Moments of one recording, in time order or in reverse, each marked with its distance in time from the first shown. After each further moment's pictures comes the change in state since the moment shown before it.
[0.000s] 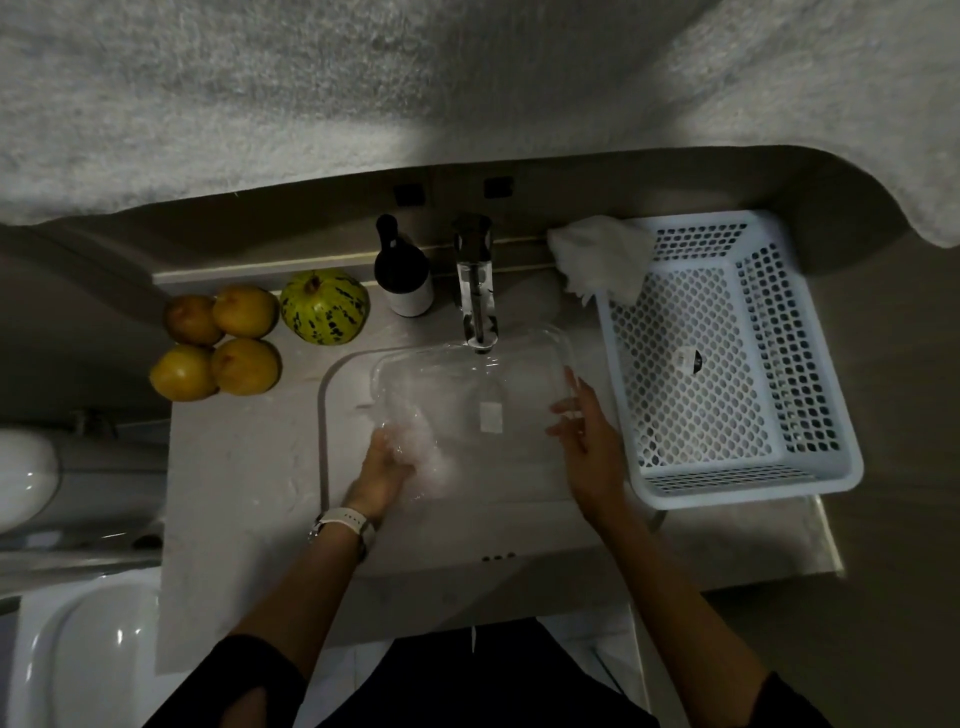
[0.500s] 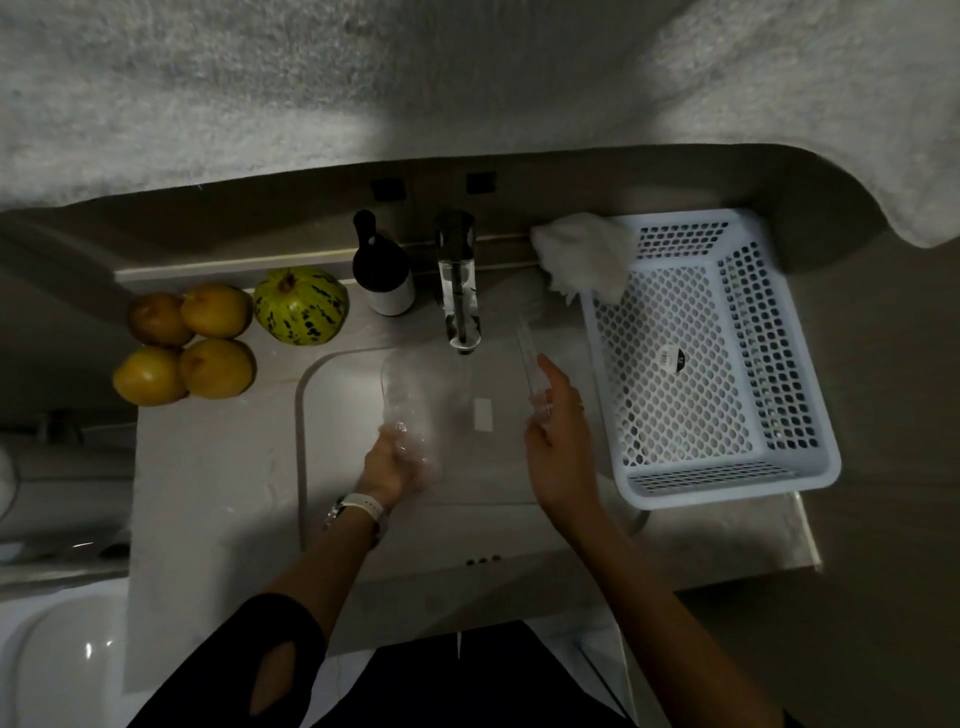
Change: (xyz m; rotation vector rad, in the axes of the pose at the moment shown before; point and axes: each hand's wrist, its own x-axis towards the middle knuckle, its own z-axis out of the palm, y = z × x) left_hand 0.021 0.005 0.031 0.172 0.093 0.058; right_hand -0.005 -0.036 0.010 -0.009 0.005 -0.010
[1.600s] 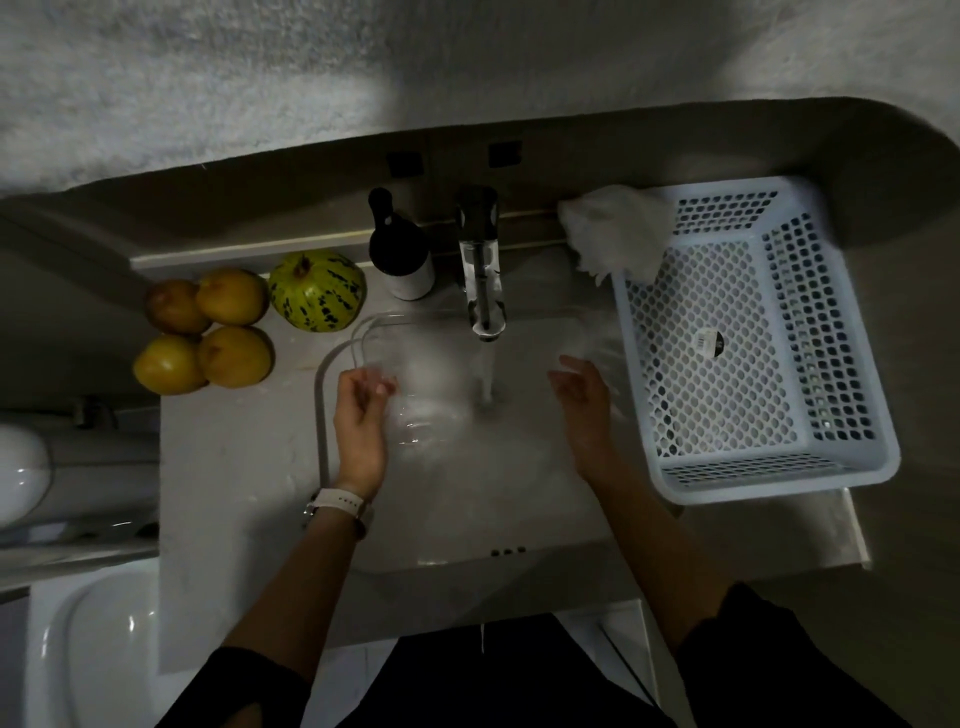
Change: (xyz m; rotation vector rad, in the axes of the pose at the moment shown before) left_hand -0.014 0.036 -0.045 -0.469 0.228 0.289; right_hand 0.060 0.072 0.027 0.338 0.090 0.385
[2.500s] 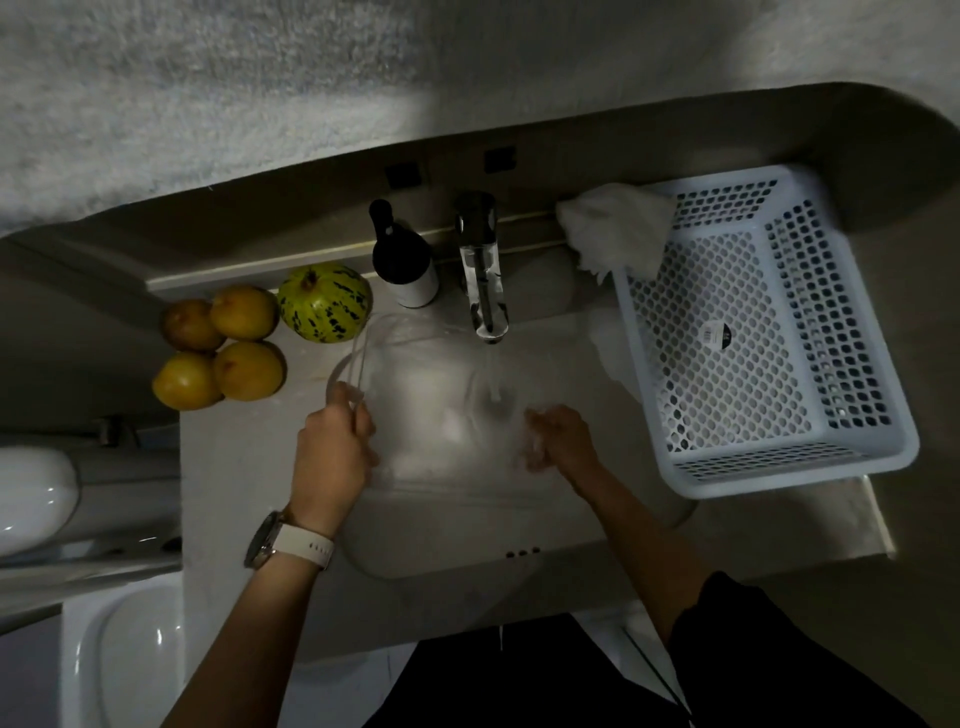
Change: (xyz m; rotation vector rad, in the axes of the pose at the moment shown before) left_hand -0.012 0.047 -0.043 0.768 -0.093 0.043; right_hand -0.005 0.043 0.013 -0.275 -0.174 0.158
